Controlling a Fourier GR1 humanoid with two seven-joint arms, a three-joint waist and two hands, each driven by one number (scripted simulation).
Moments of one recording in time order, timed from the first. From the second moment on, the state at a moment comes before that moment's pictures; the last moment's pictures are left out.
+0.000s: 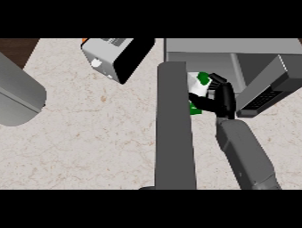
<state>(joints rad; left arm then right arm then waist) 0.53 0.08 0.35 -1.99 0.30 -0.43 -0.31 -0.60 -0.04 -0.06 -0.72 -0.13 -0.26 -0.53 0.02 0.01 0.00</state>
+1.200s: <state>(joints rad) 0.45 0.09 0.35 -1.90 0.27 -0.48 -0.32 -1.00 -0.12 -0.09 -0.17 0.08 -0.66 -0.79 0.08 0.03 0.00</state>
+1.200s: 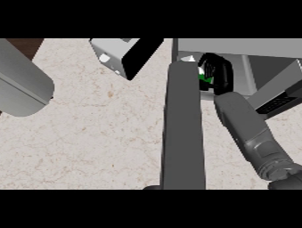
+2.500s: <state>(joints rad) 0.35 0.11 0.34 -1.84 0.26 -0.47 -0.29 -1.00 -0.27 -0.13 -0.06 0.10 -0.78 -0.72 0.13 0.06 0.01</state>
